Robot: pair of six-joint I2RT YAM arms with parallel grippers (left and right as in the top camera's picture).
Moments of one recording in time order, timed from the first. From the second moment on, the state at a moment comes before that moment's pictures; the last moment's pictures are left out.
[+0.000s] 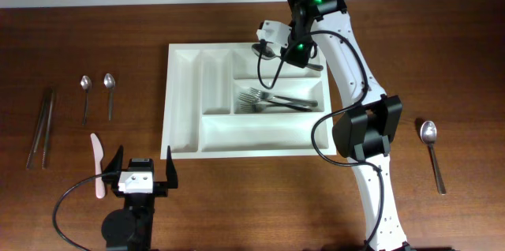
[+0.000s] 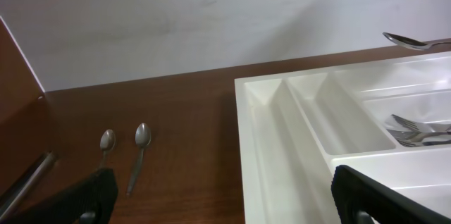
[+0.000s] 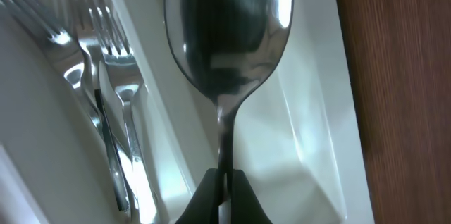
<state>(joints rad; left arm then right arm) 0.02 0.01 0.02 -0.08 0.00 0.13 0.29 2.56 2.65 -1.45 -0.14 -0.98</state>
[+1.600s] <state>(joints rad) 0.02 0.01 0.02 -0.08 0.00 0.13 0.26 2.66 2.65 -1.39 -0.19 -0.94</state>
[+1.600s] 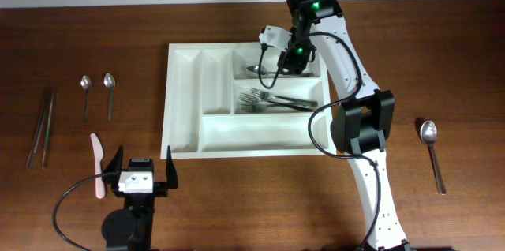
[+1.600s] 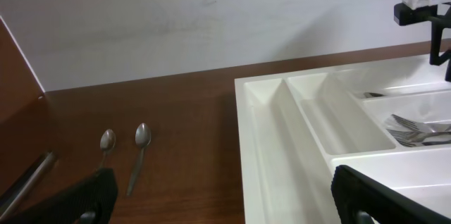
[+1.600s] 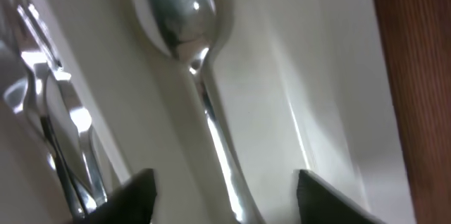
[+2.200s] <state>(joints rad) 0.02 0.01 0.02 -0.08 0.00 0.13 0.09 2.52 3.08 -1.69 -0.12 -0.54</state>
